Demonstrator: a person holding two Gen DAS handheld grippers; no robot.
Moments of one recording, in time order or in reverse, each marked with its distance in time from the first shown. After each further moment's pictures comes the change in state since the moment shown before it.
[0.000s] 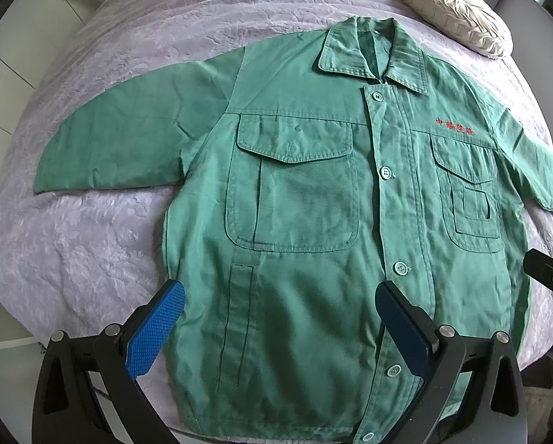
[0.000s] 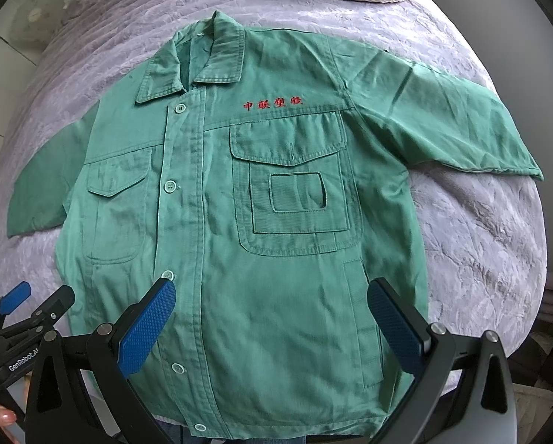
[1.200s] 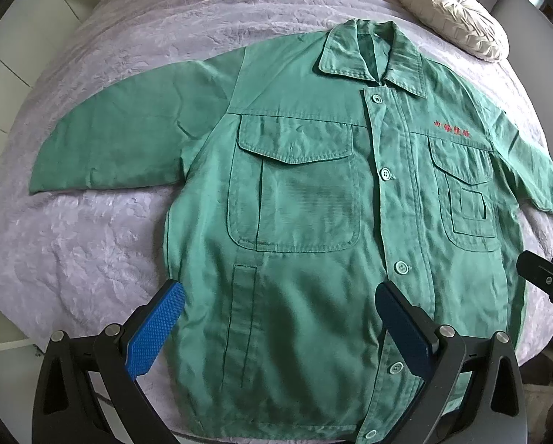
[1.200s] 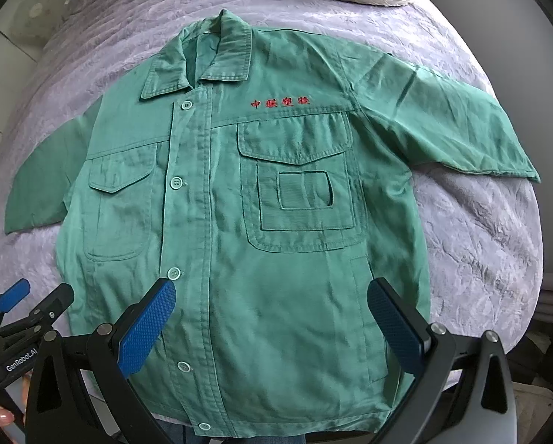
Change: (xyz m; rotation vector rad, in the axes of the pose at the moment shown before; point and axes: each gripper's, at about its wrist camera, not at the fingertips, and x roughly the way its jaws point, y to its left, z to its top) left arm -0.001 0.008 0.000 -0.001 -0.003 -0.027; right arm -0.003 0.011 -0.005 -0.009 -0.003 -0.016
